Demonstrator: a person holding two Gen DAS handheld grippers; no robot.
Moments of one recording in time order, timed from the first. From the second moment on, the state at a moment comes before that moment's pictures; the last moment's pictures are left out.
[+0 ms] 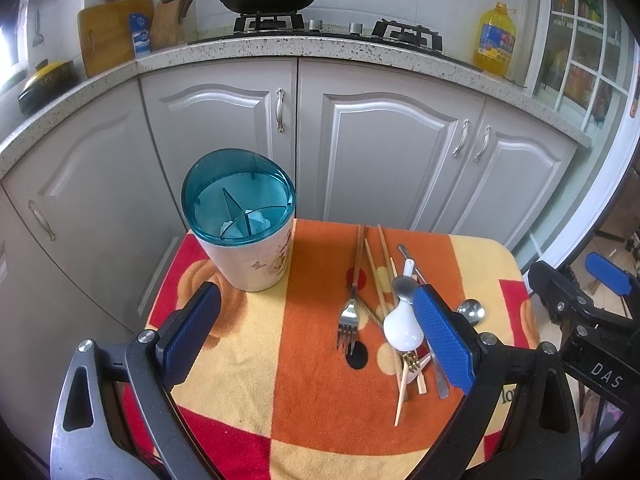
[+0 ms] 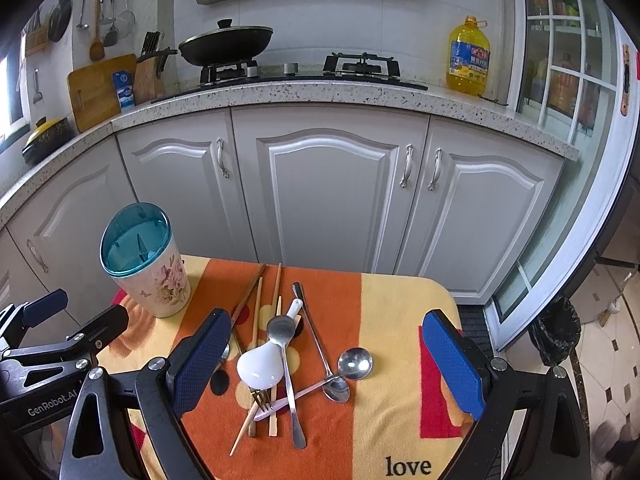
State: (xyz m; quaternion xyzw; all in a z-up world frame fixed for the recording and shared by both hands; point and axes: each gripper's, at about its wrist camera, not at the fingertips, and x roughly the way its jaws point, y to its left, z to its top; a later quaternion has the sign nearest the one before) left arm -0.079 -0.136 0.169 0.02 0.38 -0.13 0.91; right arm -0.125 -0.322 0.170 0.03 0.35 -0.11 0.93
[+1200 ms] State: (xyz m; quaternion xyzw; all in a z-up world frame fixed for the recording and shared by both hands) left arm -0.066 -0.139 0.156 0.02 0.40 -0.13 0.90; right arm -0.115 -0.325 0.158 0.02 0.37 -0.09 0.92
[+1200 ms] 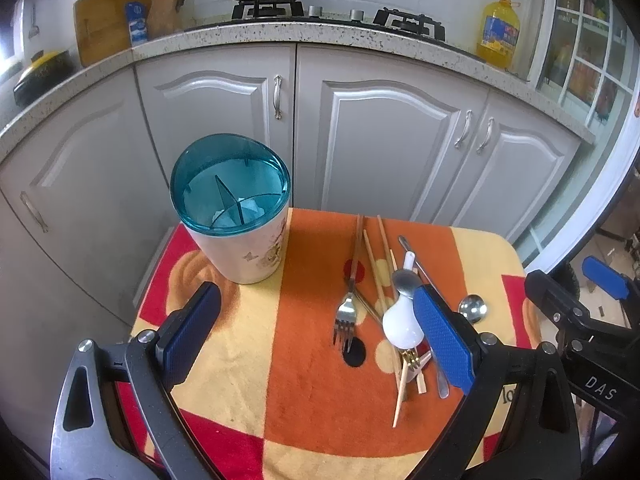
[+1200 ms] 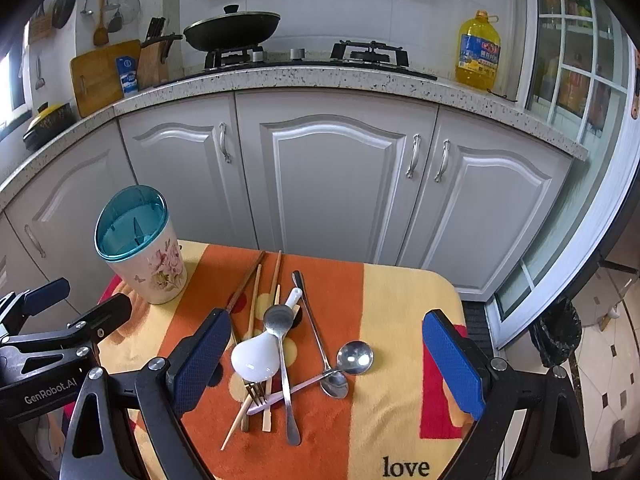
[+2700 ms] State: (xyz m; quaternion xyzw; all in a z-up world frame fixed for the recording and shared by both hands) left arm 0.025 -0.182 0.054 0.07 0.51 -0.18 0.84; right arm -0.024 -0.362 0.011 0.14 0.50 0.13 0.84
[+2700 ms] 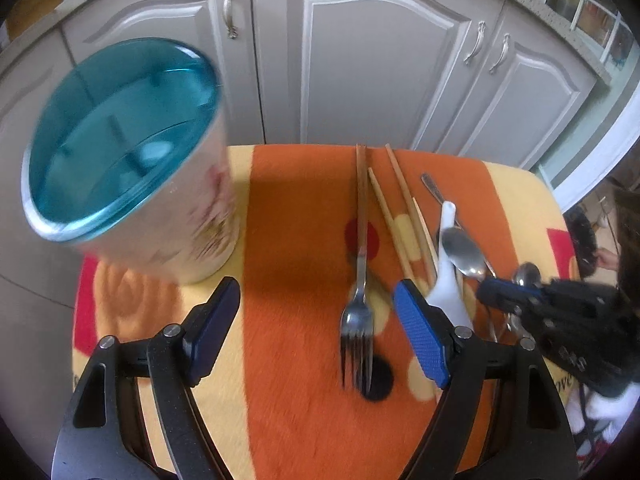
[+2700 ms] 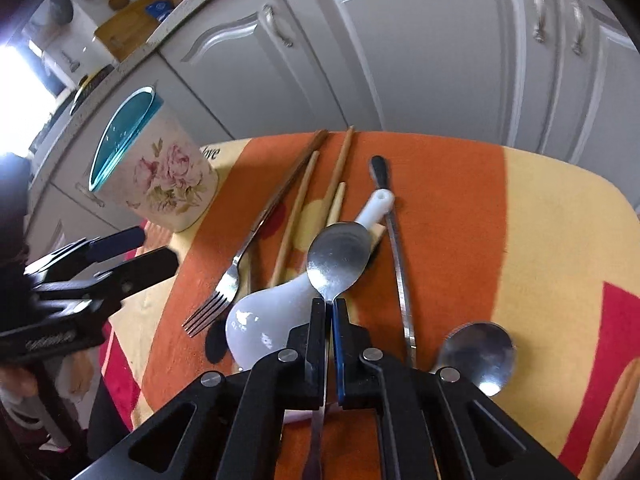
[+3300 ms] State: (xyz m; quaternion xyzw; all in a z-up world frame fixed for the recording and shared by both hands) left arm 0.098 -0.238 0.015 0.13 0.55 -0.14 0.81; right arm -0.023 -0.371 0.009 0.13 0.50 0.13 0.84
